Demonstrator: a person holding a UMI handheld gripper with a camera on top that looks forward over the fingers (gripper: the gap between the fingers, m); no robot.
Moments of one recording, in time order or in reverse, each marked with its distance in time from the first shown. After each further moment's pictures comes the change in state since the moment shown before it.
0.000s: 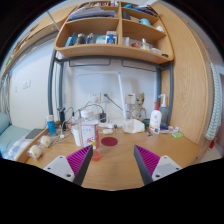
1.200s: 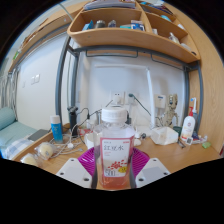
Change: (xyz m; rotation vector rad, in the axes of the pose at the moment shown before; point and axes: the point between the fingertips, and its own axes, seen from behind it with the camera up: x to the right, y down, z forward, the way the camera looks) arm -0.103 -0.004 0.139 0.051 -0.167 -0.056
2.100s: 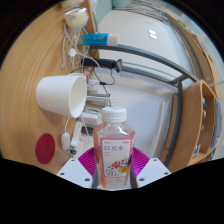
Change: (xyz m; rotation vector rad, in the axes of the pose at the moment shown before) arm 0.067 -0.094 0.091 0.101 0.190 -1.684
